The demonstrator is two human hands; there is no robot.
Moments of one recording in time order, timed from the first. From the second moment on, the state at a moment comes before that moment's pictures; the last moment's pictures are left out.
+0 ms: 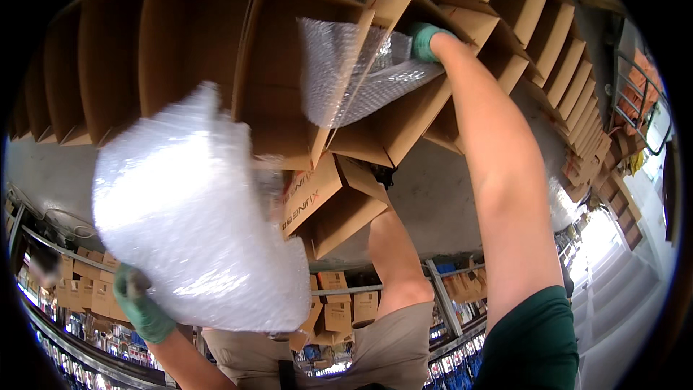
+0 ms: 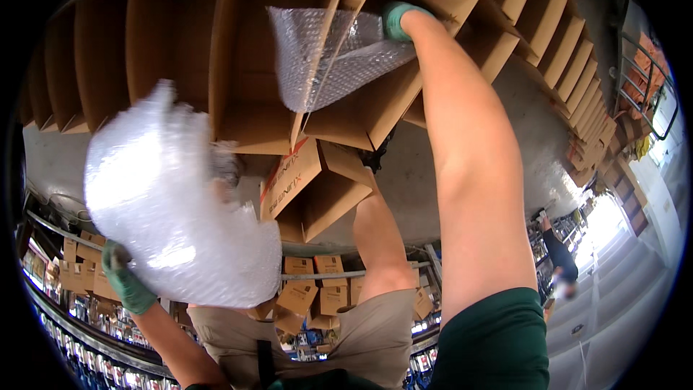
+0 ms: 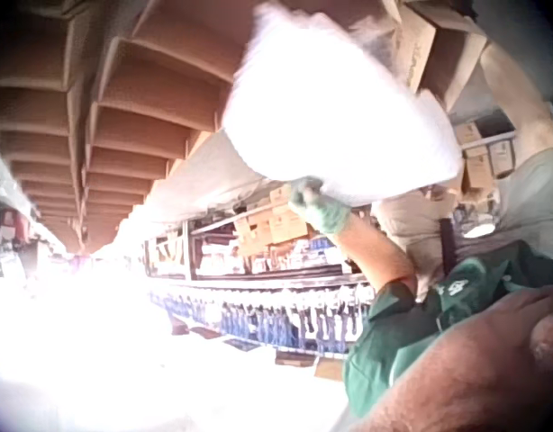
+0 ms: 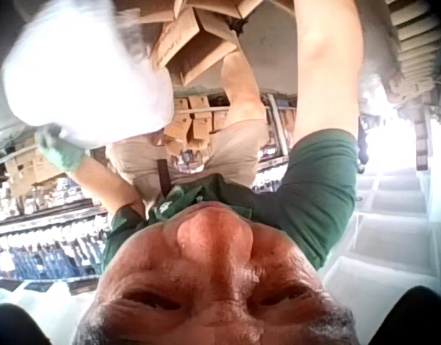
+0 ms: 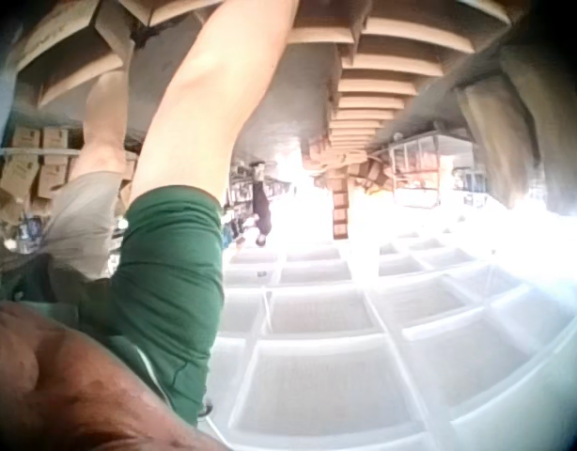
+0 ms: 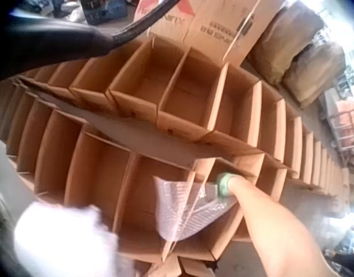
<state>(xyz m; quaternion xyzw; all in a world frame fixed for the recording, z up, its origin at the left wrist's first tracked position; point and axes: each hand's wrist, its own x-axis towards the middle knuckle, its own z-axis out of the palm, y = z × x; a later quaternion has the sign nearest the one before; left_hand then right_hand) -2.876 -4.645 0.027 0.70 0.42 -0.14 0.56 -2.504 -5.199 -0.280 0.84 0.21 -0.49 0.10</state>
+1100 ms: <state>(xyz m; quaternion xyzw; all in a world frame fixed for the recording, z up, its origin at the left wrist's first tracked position) -2.830 -4.746 -0.069 0.62 0.50 0.03 0.61 -2.637 -5.164 -0.233 0.85 -0.27 -0.26 -0.38</state>
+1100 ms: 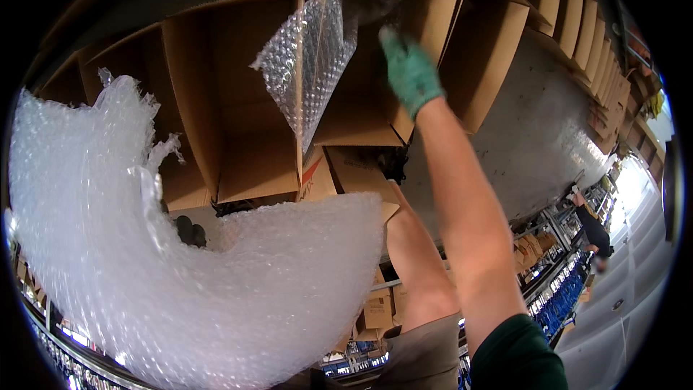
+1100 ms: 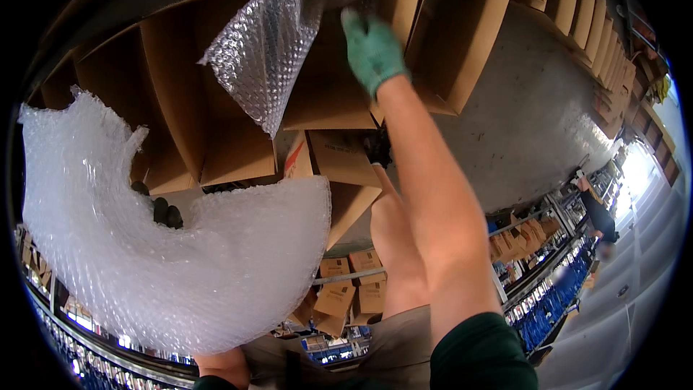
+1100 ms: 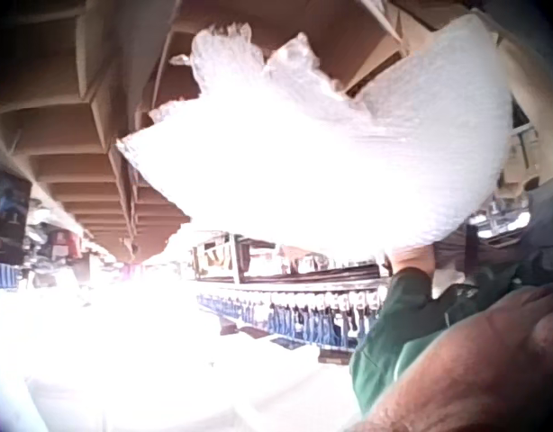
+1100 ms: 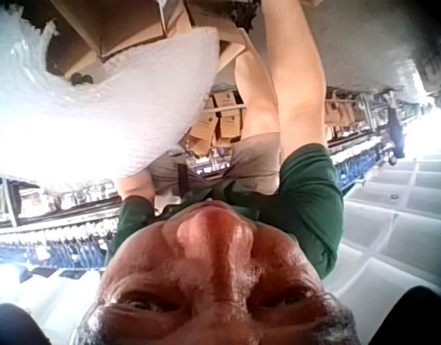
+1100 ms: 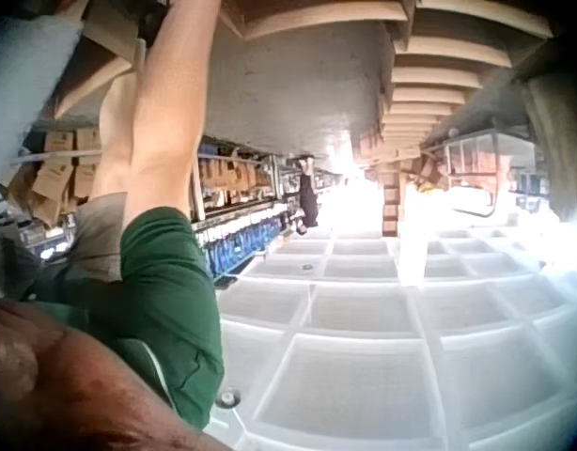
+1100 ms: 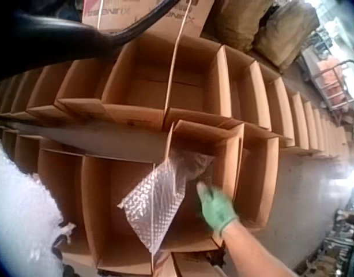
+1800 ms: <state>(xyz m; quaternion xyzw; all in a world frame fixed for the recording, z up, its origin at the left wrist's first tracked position) -2.827 -4.748 -0.079 0.61 0.49 0.04 0.63 -2.669 -5.094 -0.257 0.19 -0.53 -0.20 -0.80</state>
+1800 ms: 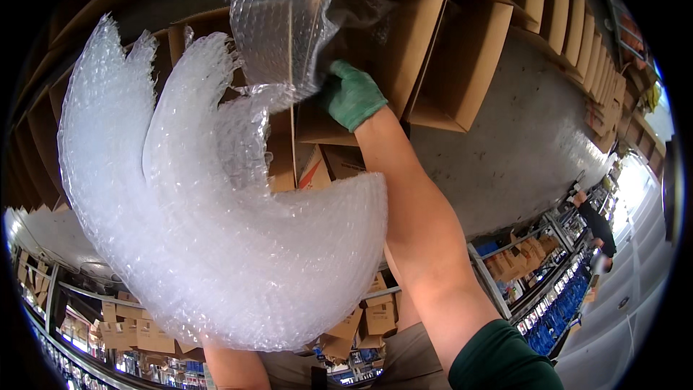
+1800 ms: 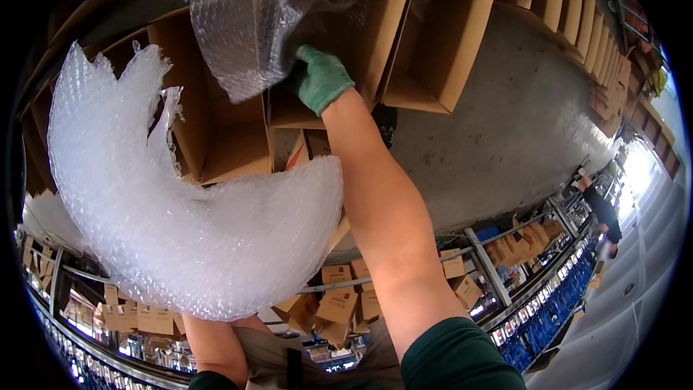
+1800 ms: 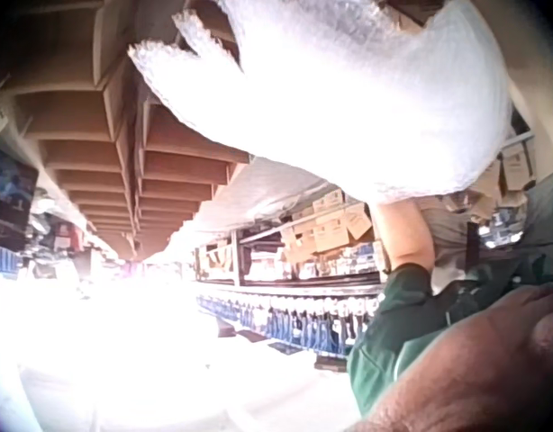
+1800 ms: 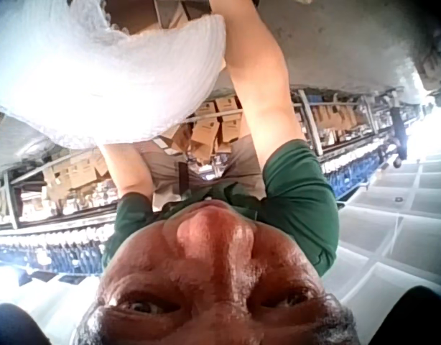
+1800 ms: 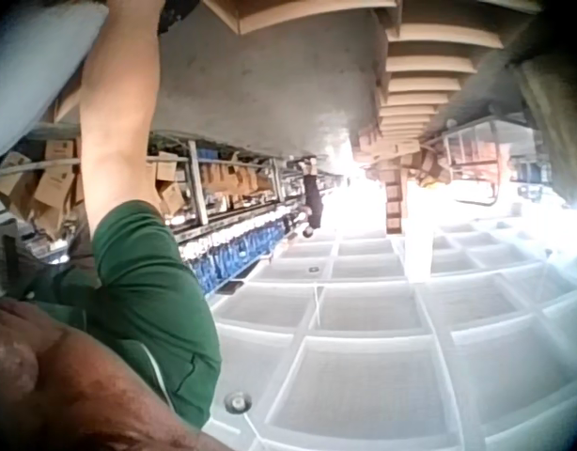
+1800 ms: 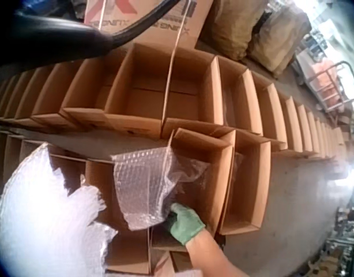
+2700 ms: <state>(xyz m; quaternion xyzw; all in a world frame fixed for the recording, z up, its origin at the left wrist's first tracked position) -2.808 -4.753 -0.097 0.60 0.50 0.02 0.62 -2.671 -5.139 -0.246 0.83 -0.40 -0.39 -0.06</state>
